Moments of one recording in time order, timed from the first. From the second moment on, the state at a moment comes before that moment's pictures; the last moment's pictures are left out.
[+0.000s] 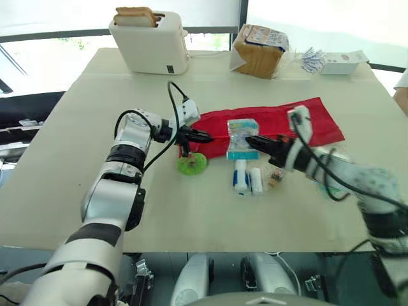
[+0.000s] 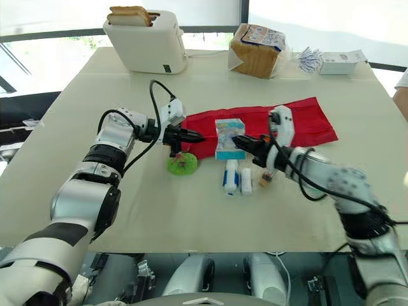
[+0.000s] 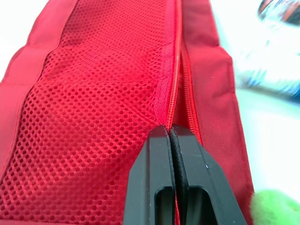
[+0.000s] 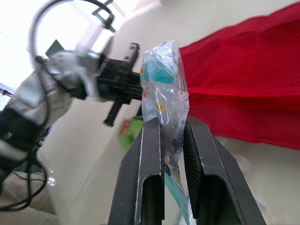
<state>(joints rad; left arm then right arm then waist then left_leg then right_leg) -1.04 0.48 -0.13 0.95 0.01 0.01 -1.38 -0.60 -0.49 0.19 -0.09 1.43 0.87 -0.14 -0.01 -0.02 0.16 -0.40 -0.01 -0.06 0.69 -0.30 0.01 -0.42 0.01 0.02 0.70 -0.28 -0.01</state>
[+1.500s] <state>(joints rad) -0.82 0.54 -0.09 0.61 -0.14 0.20 -1.36 -0.92 -0.03 -0.04 0.55 0.80 1.15 0.24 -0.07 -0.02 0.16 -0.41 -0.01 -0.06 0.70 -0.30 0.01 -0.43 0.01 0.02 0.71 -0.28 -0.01</state>
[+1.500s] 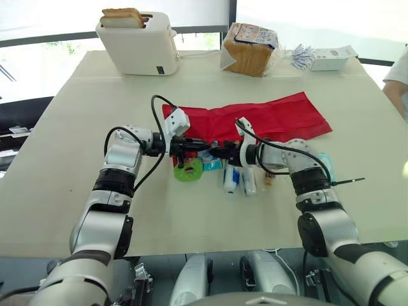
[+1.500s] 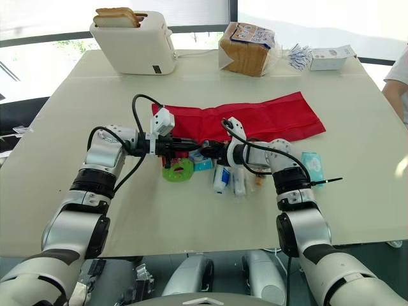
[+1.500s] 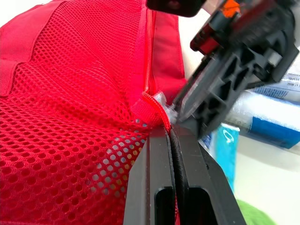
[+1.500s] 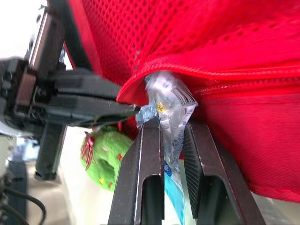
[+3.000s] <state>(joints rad) -0.86 0.54 -0.09 0.68 -0.15 0.32 -1.33 -0.72 -0.19 0.41 0.05 0.24 0.77 0.53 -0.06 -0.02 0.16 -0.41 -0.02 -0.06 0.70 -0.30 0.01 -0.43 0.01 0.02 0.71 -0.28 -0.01</state>
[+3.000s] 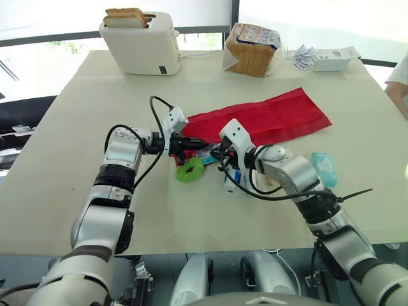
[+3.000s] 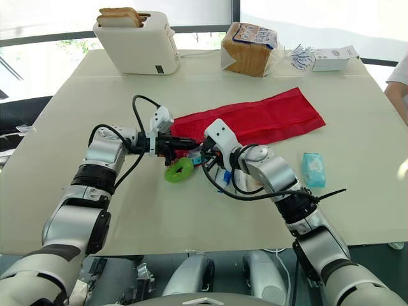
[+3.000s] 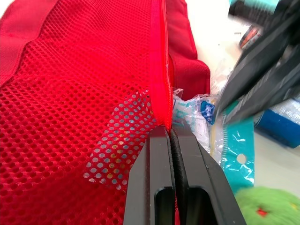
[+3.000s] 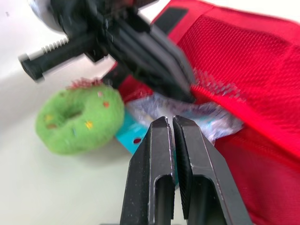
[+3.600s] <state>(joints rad) -0.83 0.55 -0.09 0.63 -0.16 0.34 -1.32 -0.76 -0.09 0.42 0.22 0.13 0.65 0.58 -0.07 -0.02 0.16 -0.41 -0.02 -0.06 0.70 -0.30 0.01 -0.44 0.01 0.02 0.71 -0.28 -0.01</state>
